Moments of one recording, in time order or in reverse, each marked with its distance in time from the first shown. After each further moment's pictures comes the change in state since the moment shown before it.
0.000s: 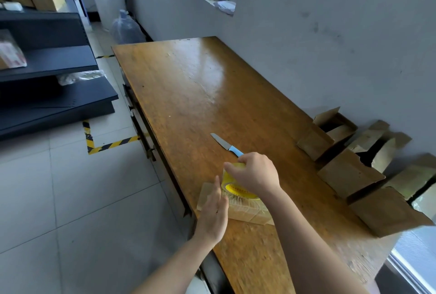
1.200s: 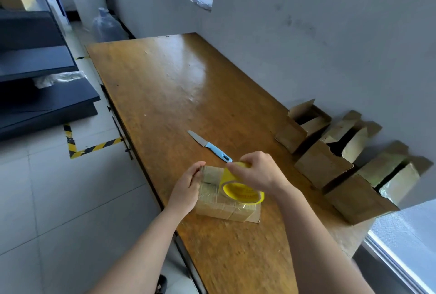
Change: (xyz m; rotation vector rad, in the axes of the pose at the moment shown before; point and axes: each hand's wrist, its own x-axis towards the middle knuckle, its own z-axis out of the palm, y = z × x) left_hand 0.050 0.012 -0.002 0.028 0.037 -0.016; right_hand -0.007 0.077 -0.052 0.157 -0.150 -0.051
